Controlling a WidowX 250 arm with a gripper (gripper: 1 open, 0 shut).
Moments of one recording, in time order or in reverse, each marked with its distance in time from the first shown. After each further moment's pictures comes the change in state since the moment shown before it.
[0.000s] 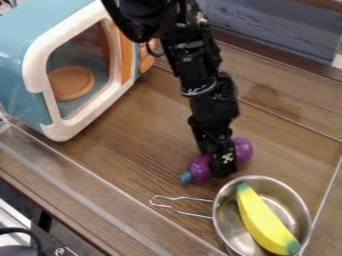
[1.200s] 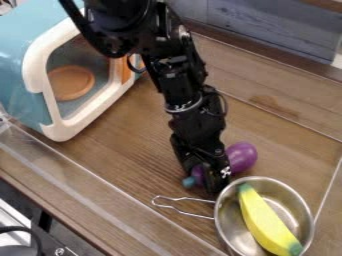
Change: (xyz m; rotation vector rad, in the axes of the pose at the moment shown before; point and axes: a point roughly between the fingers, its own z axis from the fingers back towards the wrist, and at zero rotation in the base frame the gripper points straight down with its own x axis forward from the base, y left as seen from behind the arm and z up) arm -0.013 -0.019 0.002 0.006 -0.032 0.256
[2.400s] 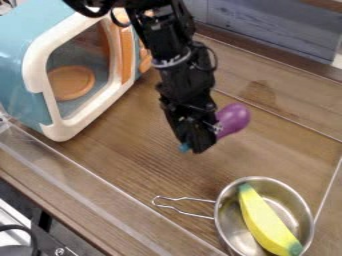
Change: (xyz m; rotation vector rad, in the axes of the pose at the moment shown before) arm 0.008 0.026 0.052 0.033 -0.065 0.082
